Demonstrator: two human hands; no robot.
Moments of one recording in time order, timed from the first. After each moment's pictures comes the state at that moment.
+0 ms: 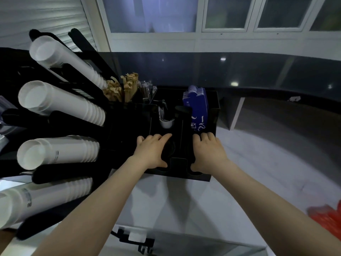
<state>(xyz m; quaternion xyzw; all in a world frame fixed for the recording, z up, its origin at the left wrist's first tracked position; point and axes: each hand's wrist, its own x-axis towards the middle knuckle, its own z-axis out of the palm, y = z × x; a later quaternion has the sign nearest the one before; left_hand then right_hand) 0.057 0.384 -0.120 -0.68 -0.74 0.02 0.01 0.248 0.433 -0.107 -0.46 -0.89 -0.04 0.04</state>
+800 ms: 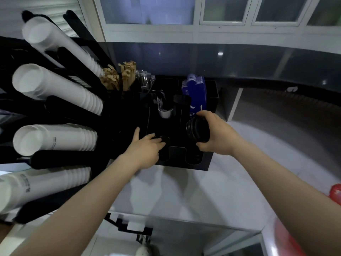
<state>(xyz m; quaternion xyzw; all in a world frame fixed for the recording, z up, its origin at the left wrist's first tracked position) 0.055 0.351 -0.124 -0.72 -0.69 0.12 -0.01 0.288 0.448 -0.086 -0.40 -0.88 0.18 0.18</state>
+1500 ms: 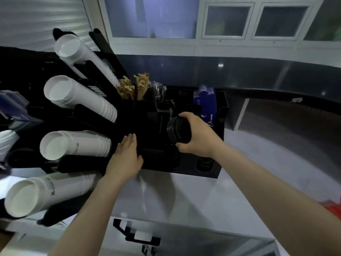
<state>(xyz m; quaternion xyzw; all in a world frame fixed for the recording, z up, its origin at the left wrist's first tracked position) -0.002 0.298 -0.122 -0.58 -0.79 -0.19 -0.06 0.212 0.419 -0.068 -0.35 -0.88 0.23 0.23</state>
